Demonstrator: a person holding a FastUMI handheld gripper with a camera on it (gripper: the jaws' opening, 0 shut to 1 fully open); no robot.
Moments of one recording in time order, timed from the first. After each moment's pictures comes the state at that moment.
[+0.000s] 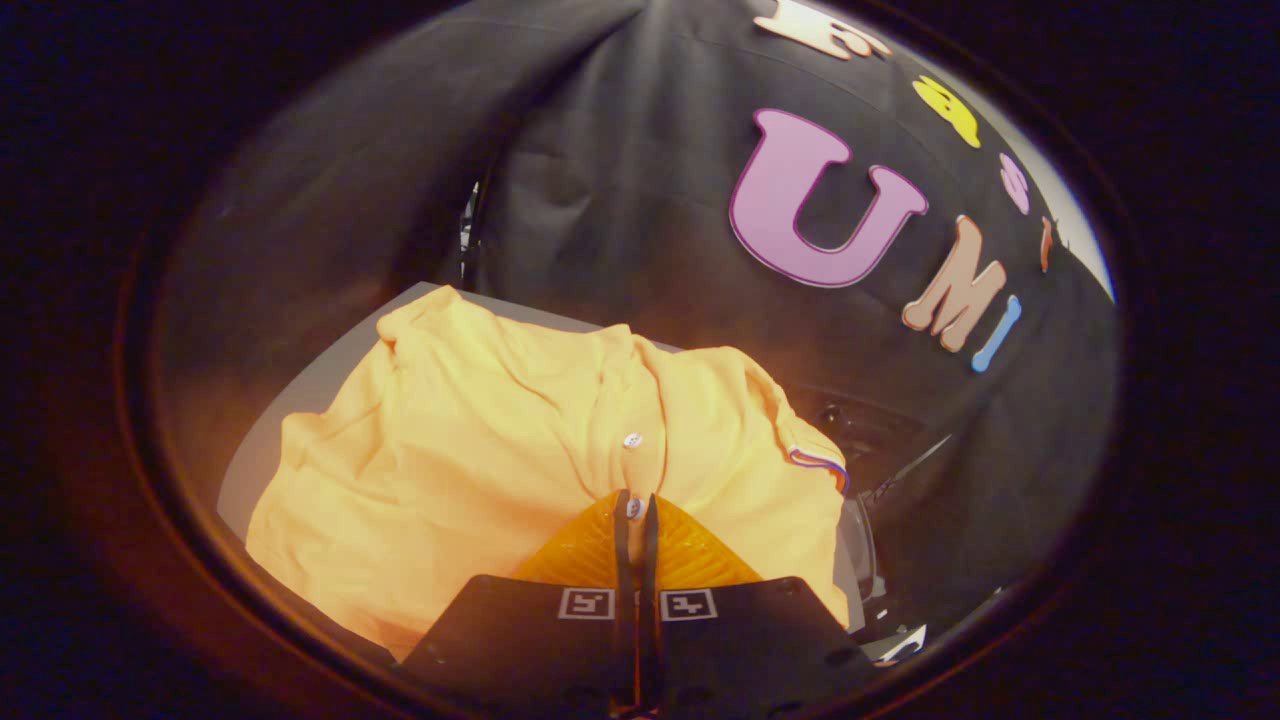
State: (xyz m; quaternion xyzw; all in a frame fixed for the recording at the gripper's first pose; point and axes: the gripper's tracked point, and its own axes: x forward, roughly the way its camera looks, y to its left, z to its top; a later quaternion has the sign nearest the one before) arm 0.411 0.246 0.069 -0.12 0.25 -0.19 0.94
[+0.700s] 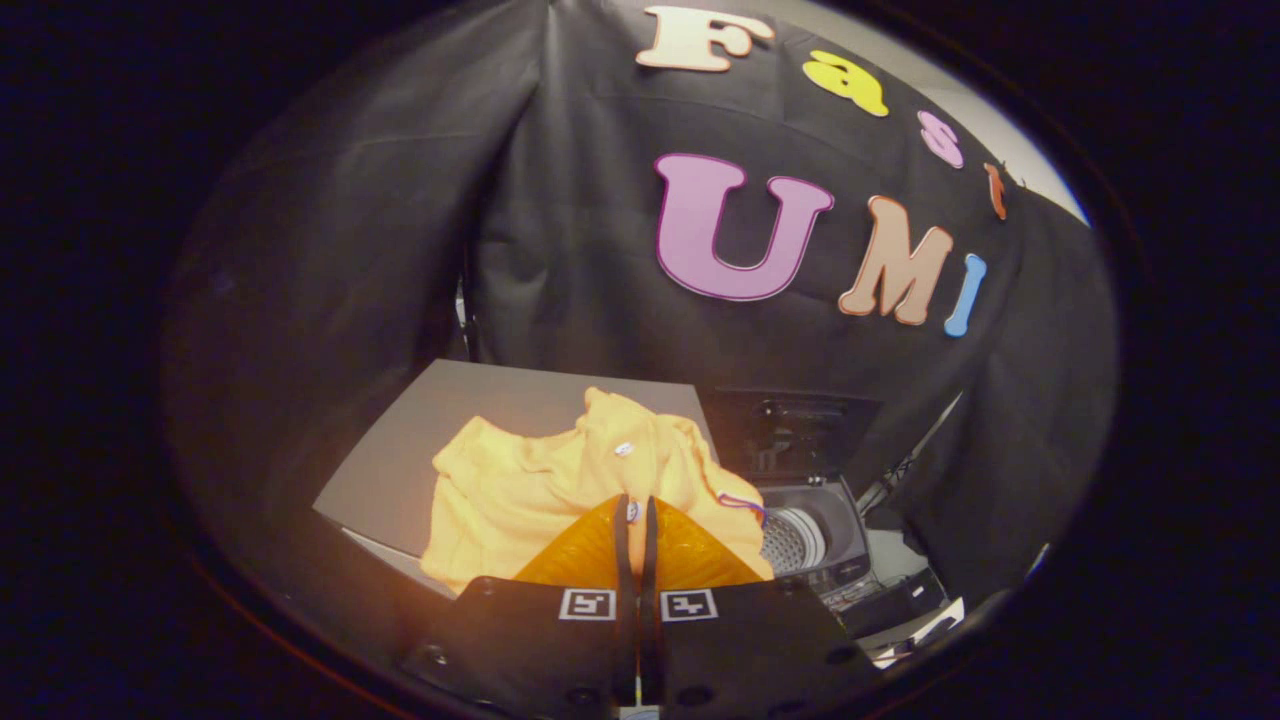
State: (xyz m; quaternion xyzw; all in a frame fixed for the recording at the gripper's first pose) arm 0.311 0.214 0.169 -0.06 0.18 -0.17 0.97
